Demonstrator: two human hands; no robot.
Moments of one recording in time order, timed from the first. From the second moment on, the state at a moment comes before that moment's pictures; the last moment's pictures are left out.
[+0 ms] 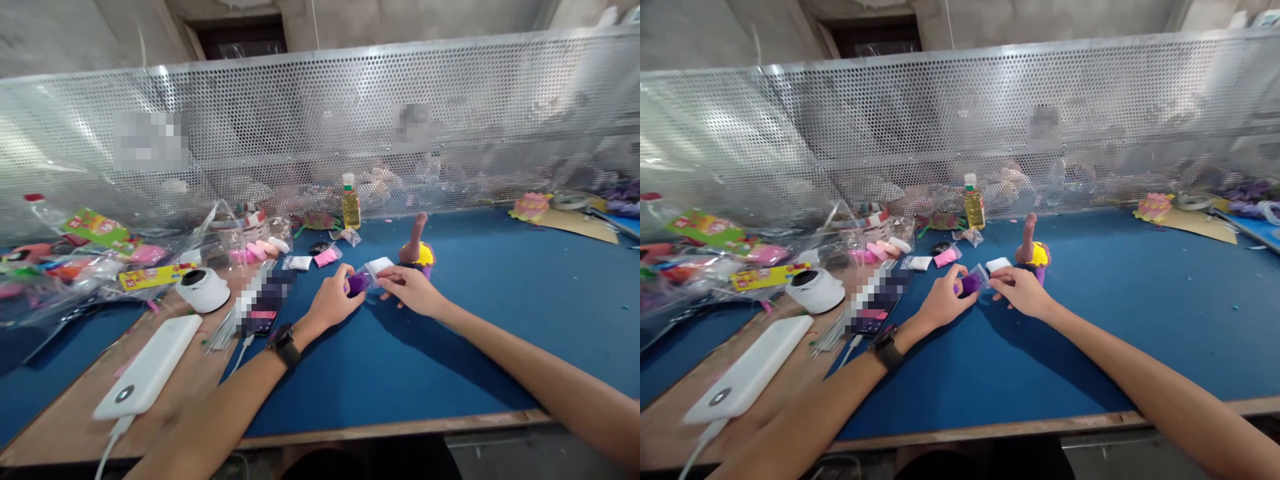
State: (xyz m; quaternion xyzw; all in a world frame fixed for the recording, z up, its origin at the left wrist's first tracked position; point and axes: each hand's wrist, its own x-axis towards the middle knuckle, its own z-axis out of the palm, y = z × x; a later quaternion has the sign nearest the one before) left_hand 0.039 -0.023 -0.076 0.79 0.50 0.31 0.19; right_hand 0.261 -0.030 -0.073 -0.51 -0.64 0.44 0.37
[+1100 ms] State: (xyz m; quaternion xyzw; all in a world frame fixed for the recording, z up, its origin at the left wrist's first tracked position) left_hand 0.048 -0.044 -0.069 0.87 0.39 0.26 0.17; right_hand 0.259 -0.052 -0.066 -0.41 -0.86 0.13 0.28
